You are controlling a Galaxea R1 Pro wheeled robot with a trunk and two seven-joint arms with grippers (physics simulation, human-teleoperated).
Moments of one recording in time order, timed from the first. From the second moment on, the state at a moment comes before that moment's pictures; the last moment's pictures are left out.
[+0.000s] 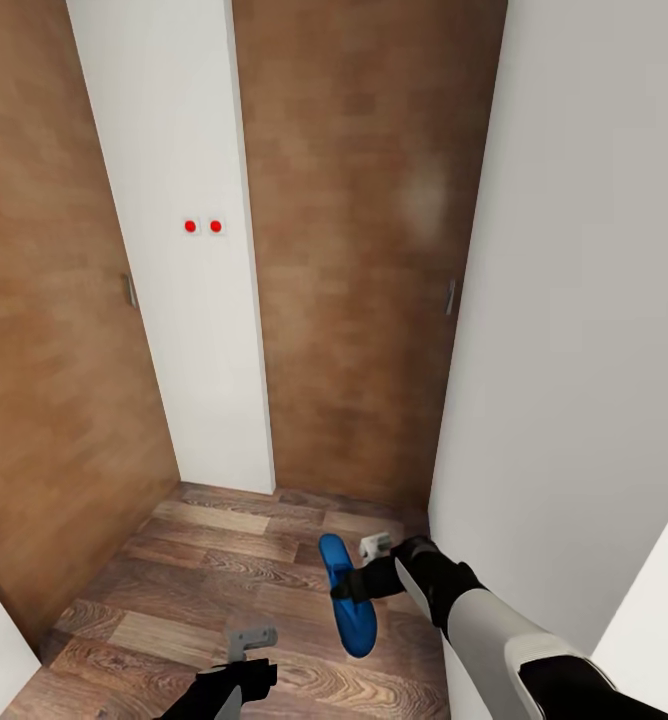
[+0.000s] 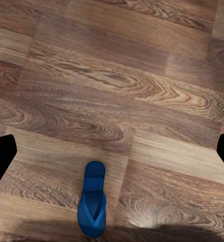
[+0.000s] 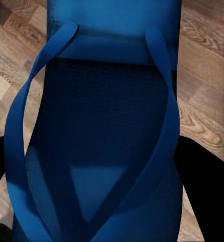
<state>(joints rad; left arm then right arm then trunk) -0.44 -0.12 -0.05 -0.38 0.14 0.22 0.13 -0.80 0.17 0.08 -0.29 0.18 0.54 0.45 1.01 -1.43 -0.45</state>
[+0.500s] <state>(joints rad) -0.44 -0.12 -0.05 -0.38 0.14 0.22 0.13 -0.80 0.17 0.16 -0.33 0.17 0.59 0.44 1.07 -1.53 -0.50</state>
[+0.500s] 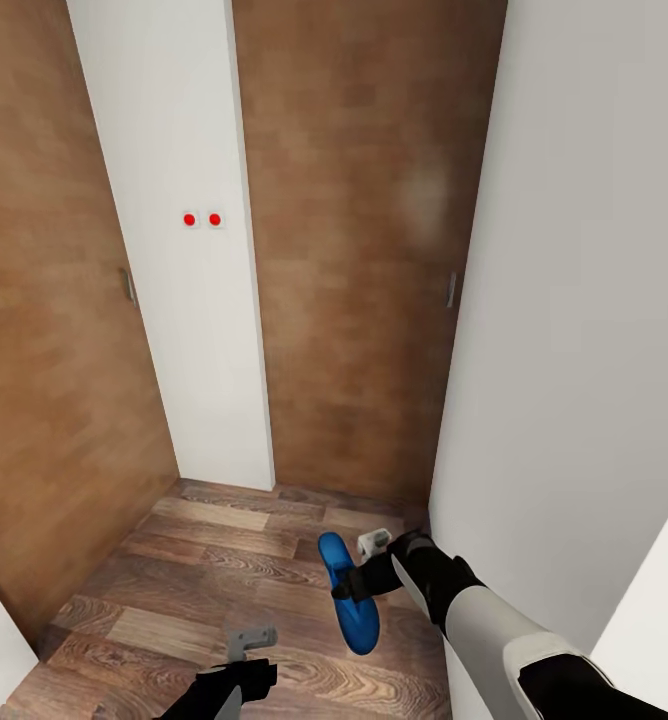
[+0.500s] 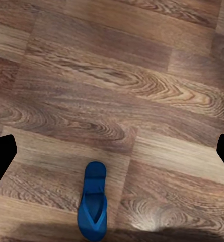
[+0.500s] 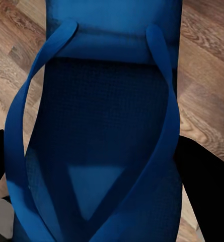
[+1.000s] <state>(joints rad) -0.44 -0.12 -0.05 -0.38 0.14 0.22 0.13 -0.80 0.17 0.16 -0.33 0.17 0.59 0.47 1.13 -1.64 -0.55</state>
